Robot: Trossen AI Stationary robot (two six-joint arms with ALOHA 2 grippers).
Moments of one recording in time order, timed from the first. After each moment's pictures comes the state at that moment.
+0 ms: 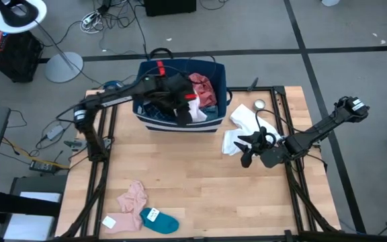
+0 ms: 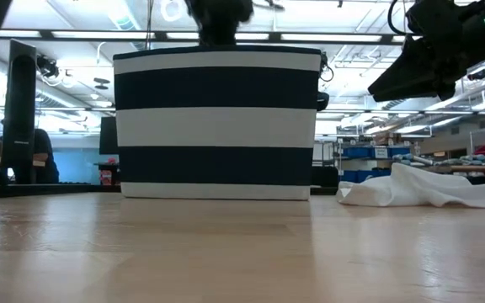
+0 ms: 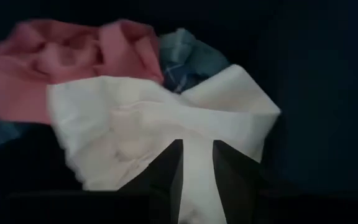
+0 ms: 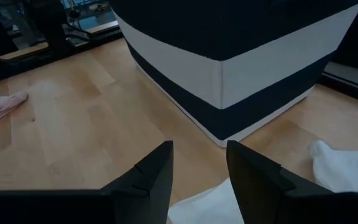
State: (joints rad) left arm 0.29 1.77 1.86 -1.07 -0.07 0.05; right arm 0.48 0.96 0.47 -0.17 0.94 0.70
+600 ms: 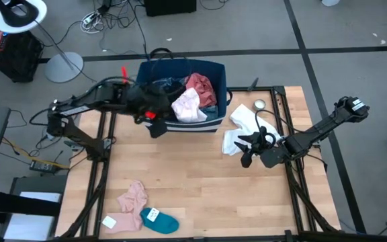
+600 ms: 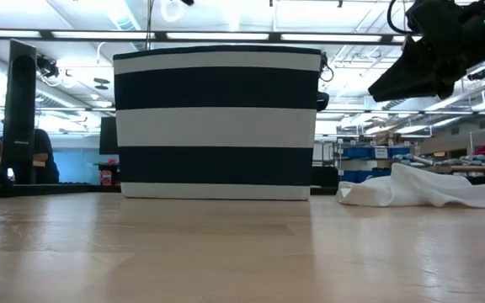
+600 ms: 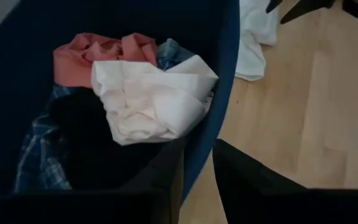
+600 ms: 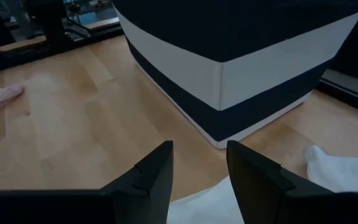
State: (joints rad) left arm 0.07 1.46 1.86 -1.26 -0.26 -0.15; right arm 0.48 0.96 0.47 -0.18 0.95 0.66
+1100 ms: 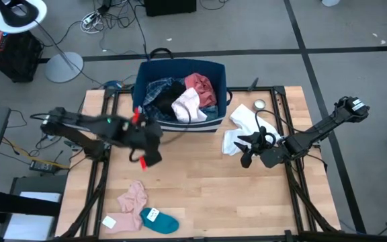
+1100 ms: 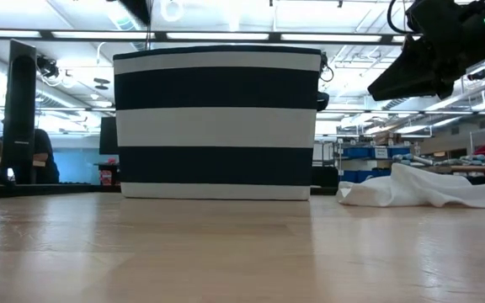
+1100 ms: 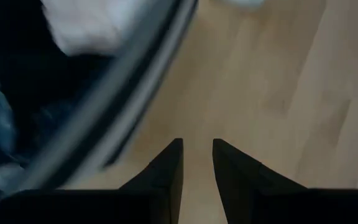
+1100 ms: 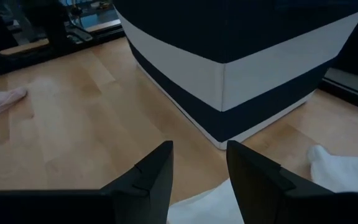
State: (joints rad) left arm -0.26 1.40 1.56 -1.32 -0.43 -0.56; right arm 0.48 0.96 0.47 -0.16 0.94 0.66
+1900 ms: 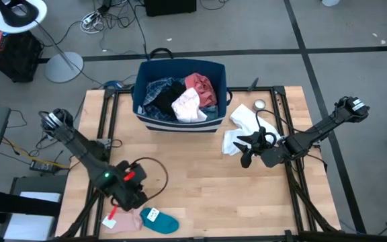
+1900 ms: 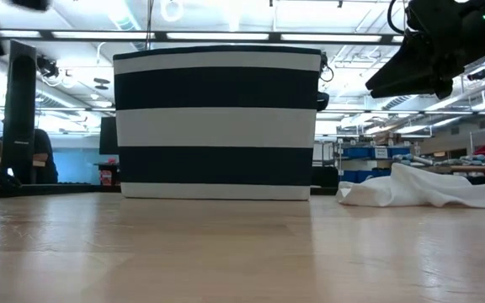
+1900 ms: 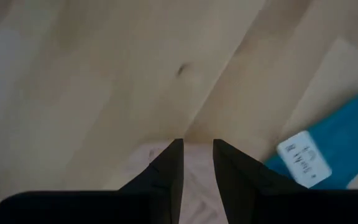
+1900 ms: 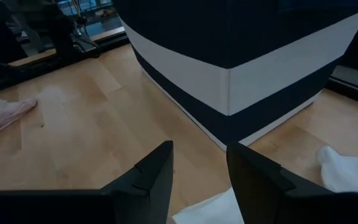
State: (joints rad) left arm -0.78 1.40 1.02 -0.99 -0.32 -1.34; right arm 0.48 0.96 0.47 -0.13 0.94 0.68
